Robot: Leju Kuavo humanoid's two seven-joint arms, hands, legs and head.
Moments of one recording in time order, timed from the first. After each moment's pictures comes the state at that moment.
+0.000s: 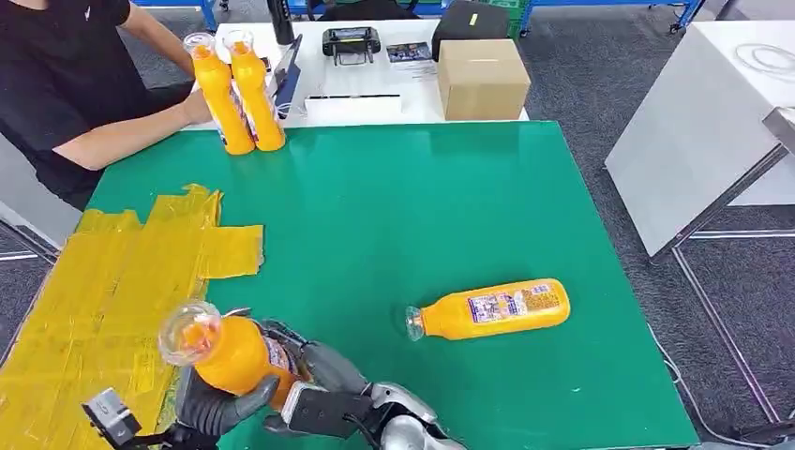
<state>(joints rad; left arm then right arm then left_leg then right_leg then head) 0.25 -0.24 0.01 -1.68 -0.08 -0.39 -0.63 -0.19 0.19 0.80 -1.15 0.32 0.05 -0.27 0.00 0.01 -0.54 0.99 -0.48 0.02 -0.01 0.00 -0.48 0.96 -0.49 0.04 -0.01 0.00</state>
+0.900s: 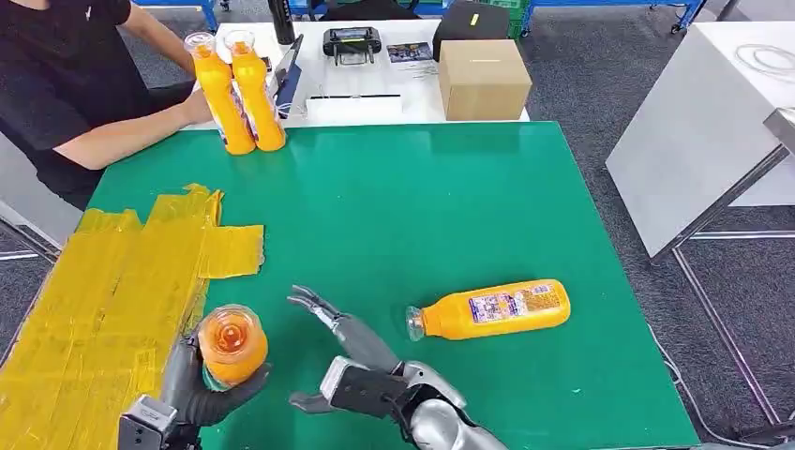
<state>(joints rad) 0.24 -0.22 0.10 -1.68 -0.42 -0.14 -0.70 -0.16 0.09 0.72 -1.36 0.28 0.06 -0.26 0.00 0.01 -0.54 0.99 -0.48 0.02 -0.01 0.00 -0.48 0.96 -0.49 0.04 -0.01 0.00</state>
